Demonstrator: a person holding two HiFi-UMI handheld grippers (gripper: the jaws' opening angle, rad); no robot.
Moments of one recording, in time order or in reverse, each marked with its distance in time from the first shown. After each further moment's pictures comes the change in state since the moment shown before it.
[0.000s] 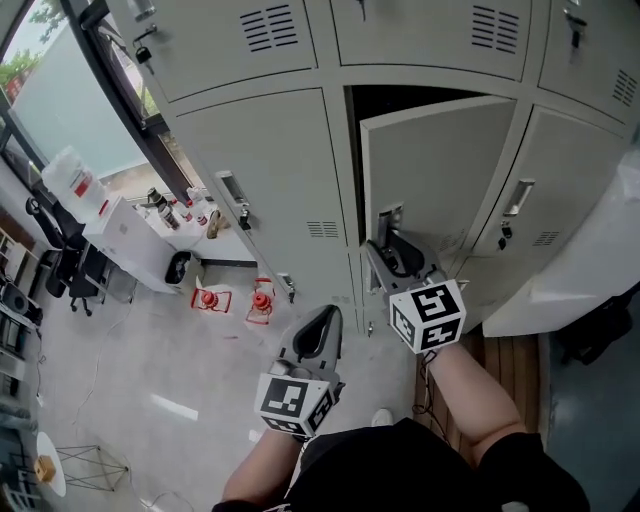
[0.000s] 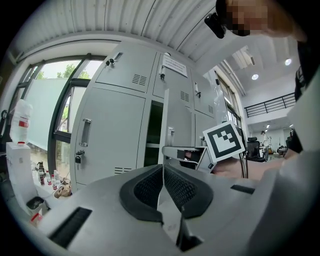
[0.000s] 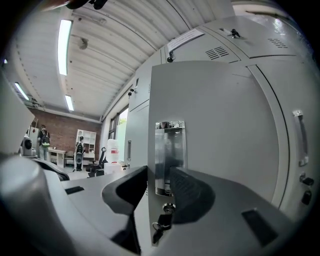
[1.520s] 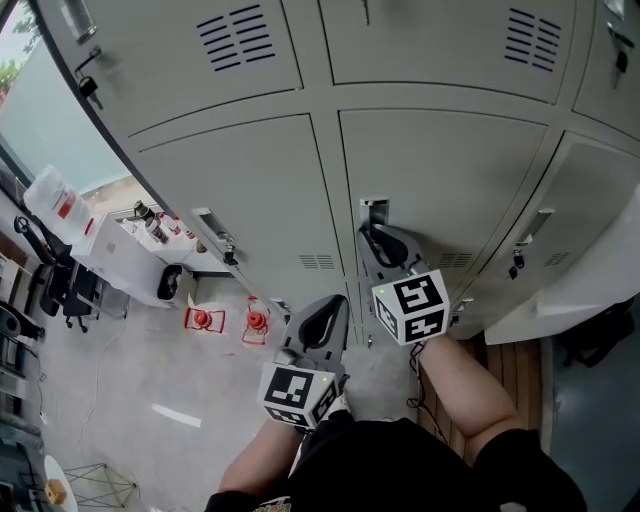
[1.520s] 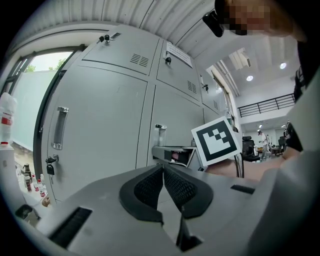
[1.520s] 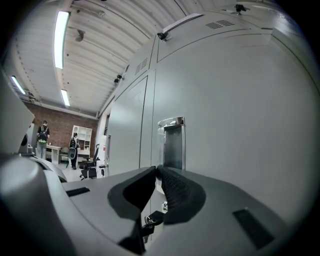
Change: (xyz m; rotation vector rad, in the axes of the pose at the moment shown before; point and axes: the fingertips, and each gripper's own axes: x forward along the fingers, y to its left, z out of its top) left arm 0.099 0.038 0.008 0.020 0.016 -0.090; right arm 0.095 -0.043 0.000 -0.026 0.020 -0.031
